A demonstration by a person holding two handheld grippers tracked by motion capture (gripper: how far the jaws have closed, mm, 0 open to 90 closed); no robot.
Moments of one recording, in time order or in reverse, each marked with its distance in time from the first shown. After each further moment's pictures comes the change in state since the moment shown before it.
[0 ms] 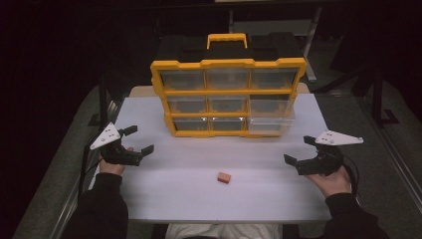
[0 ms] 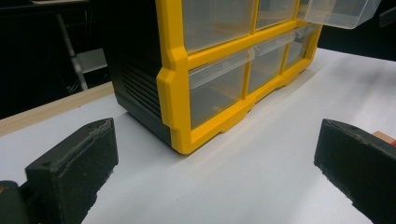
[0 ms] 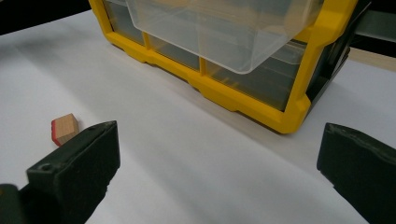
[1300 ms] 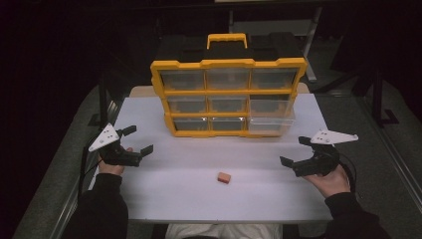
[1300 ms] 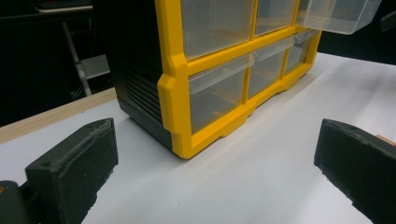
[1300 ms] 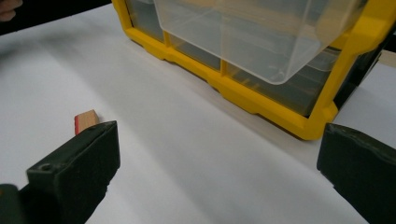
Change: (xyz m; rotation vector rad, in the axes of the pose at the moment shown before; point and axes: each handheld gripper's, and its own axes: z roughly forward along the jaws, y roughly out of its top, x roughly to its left) left arm -0.002 0.000 -0.003 -0.025 0.012 0.011; right arm 0.009 0.009 0.003 0.038 0.062 -0.029
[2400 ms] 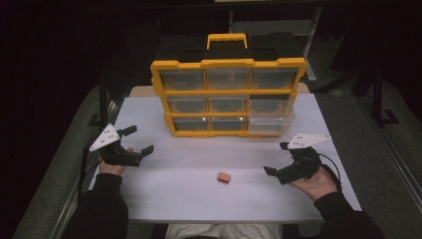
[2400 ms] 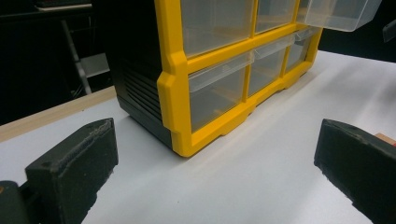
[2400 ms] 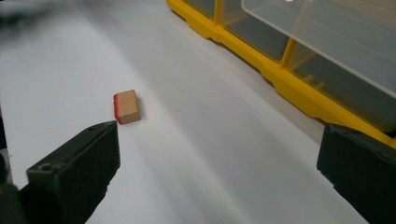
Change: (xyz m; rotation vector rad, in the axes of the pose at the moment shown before) left arm -0.001 0.000 0.001 0.007 -0.001 0.003; right arm 0.033 0.012 0.028 0.114 0.103 -0.102
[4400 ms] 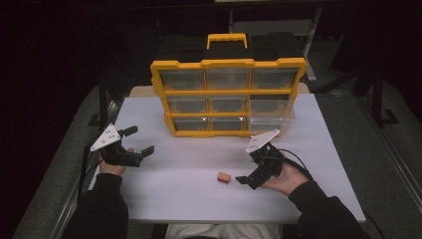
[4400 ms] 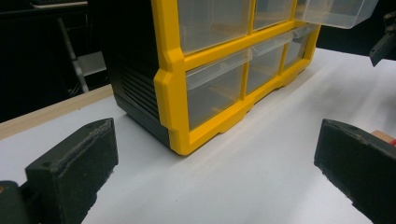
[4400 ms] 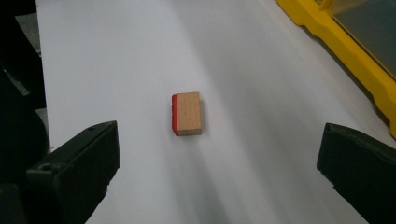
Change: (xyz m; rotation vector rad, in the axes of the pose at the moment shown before) left arm 0.000 -0.001 0.002 0.011 -0.009 0.000; right arm 0.041 0.043 0.064 0.220 0.174 -0.167
